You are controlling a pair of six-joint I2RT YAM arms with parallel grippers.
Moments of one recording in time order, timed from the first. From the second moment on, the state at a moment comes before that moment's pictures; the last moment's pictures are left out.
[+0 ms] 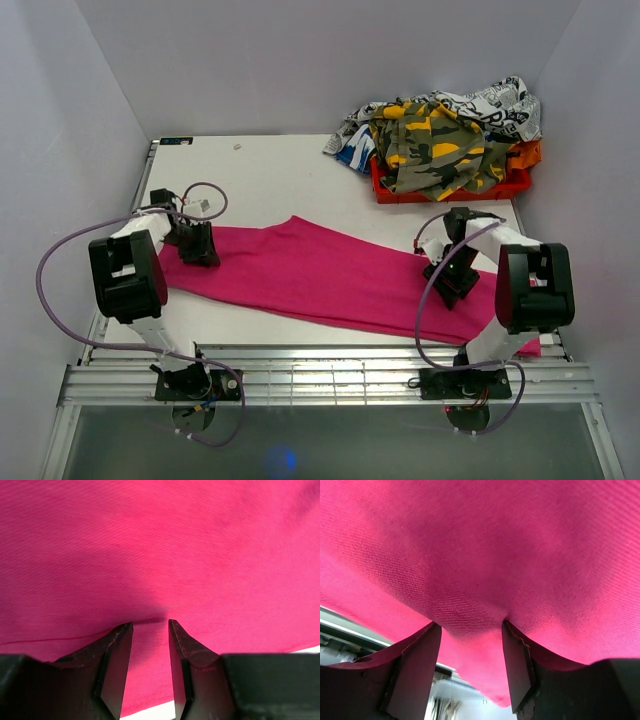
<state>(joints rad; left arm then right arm) 0.21 1.76 1.08 -0.68 0.40 0.20 0.06 1.60 0.89 -0.94 -0.06 -0.70</state>
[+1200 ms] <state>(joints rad) 0.36 1.52 1.15 -0.76 0.29 0.35 -0.64 1.69 1.14 -0.92 -0.29 -0.66</state>
